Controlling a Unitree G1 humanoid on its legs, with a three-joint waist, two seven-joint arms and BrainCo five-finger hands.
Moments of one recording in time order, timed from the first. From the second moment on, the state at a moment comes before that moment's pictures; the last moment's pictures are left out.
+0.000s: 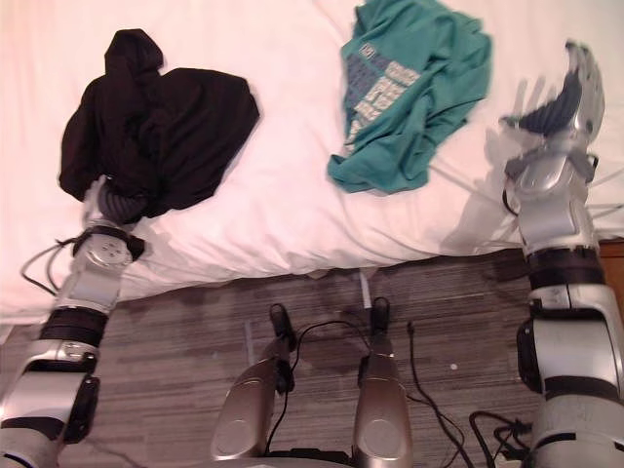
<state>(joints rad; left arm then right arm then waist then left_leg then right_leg) -0.57 0.50 -0.01 0.59 0.32 0.09 0.27 -0.96 -0.79 0.11 0.62 -0.28 0.17 -0.36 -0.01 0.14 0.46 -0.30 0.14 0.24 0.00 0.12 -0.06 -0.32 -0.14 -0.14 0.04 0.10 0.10</state>
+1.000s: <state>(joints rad) -0.14 0.39 -0.14 0.41 0.13 -0.05 0.15 -0.61 -0.50 0.04 0.53 0.26 -0.02 -0.12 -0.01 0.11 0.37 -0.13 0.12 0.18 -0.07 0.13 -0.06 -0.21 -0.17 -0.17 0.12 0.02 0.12</state>
